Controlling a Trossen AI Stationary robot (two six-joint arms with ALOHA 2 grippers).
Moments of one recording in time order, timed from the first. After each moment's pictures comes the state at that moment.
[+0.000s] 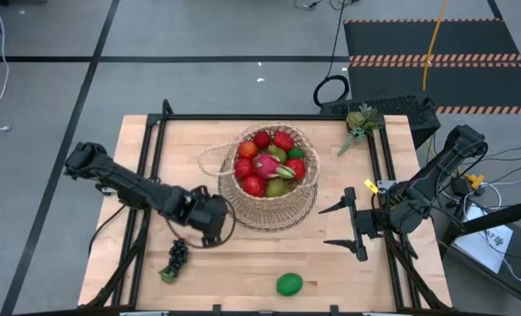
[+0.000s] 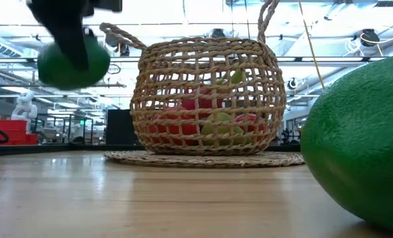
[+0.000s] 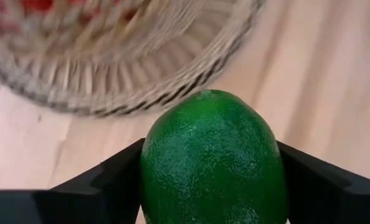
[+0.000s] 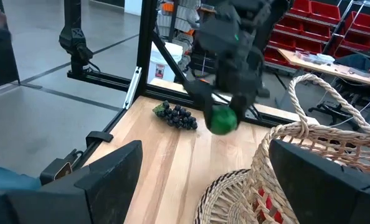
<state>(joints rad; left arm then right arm) -0.40 1.47 1.13 -0.91 -0.24 -0.69 0.75 0.95 0.74 -0.01 0.63 -0.05</state>
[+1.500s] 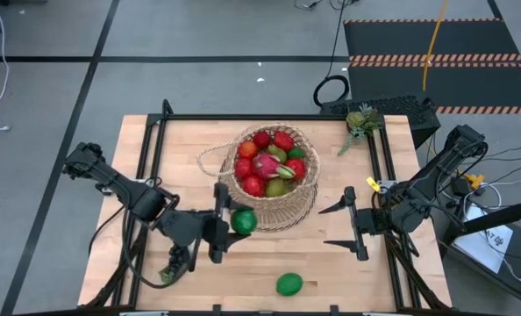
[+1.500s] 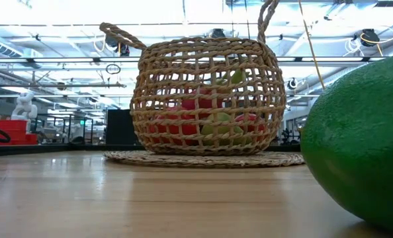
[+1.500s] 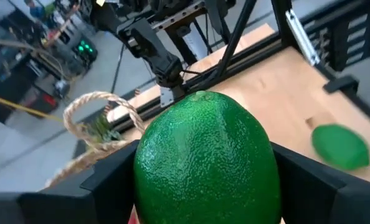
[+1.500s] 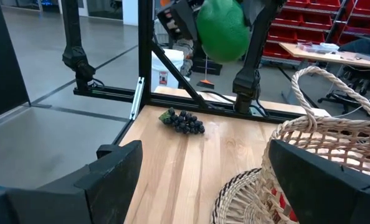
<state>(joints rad) -0.54 1.47 1.47 -0.45 -0.59 0.28 0.75 0.95 0.74 0.01 0.62 0.05</state>
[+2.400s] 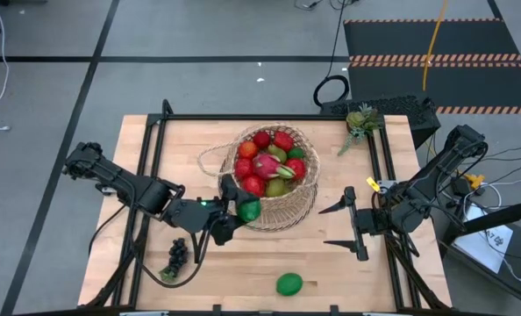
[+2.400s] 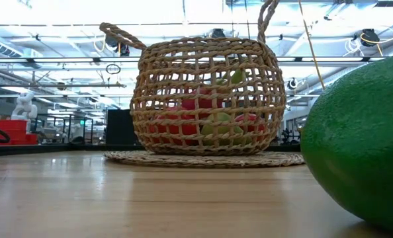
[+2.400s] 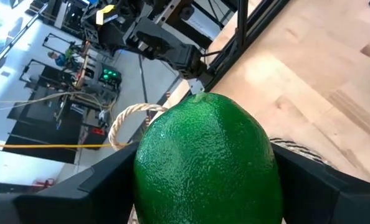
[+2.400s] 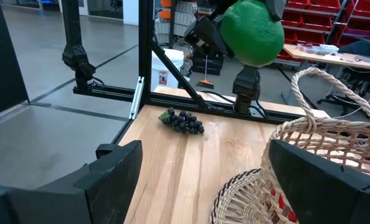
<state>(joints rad) -0.47 1.47 1.47 -0.45 -0.59 0.71 0.75 0.95 0.74 0.01 0.62 0.04</state>
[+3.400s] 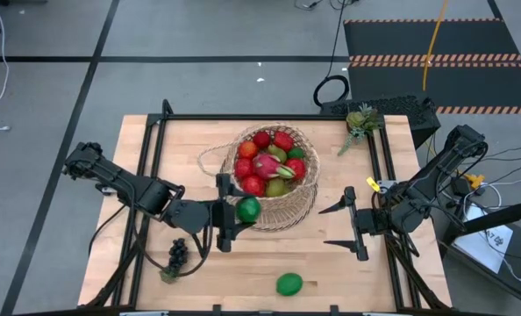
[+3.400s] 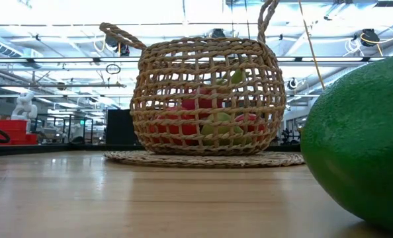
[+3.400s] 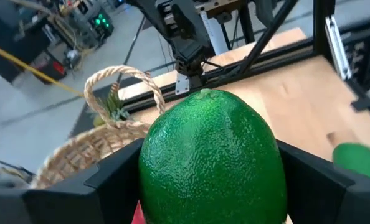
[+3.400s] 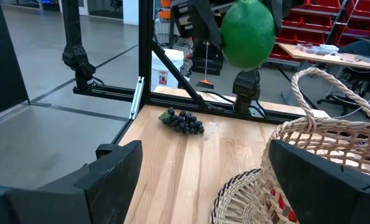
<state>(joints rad) -0.47 1.47 1.47 -0.45 -0.58 0.14 0.75 0.95 0.74 0.01 0.62 0.04</state>
